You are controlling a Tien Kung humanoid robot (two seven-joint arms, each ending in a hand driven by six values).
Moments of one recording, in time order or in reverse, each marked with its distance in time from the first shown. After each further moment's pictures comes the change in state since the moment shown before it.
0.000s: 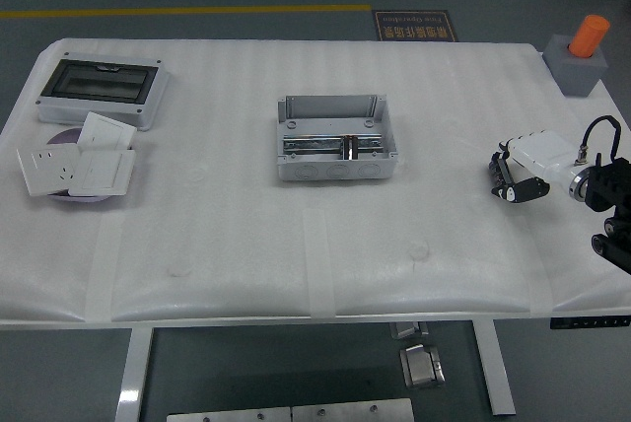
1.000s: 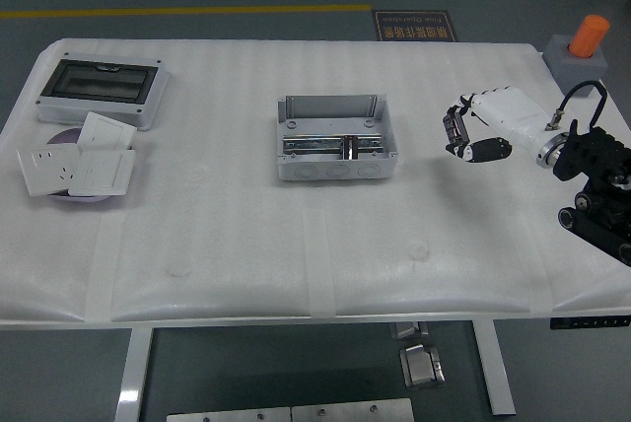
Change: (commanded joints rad) left arm -0.003 -0.003 0.031 0.006 -0.036 0.007 -0.007; right arm 0.047 0.010 0.203 0.252 -0.039 -0.041 -0.042
